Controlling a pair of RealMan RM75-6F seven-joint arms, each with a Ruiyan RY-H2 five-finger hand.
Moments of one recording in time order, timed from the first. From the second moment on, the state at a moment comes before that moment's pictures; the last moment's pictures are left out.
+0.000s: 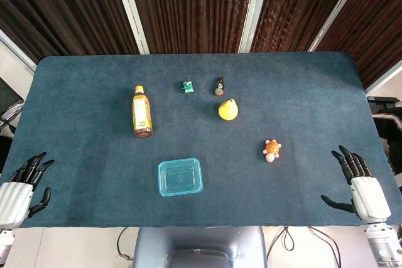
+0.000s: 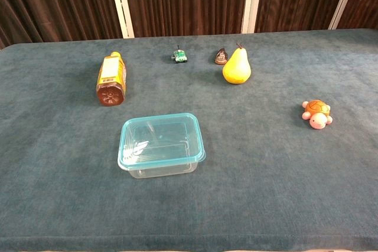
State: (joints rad) left arm -0.10 -1.13 0.01 -1.51 1.64 1.54 -0.06; right arm 0.07 -1.13 0.00 -1.59 -1.58 1.49 0.20
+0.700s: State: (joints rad) left arm -0.09 -1.12 0.02 -1.50 1.65 1.56 -0.09; right arm 0.12 -1.15 0.03 -1.57 -1.56 1.42 0.16
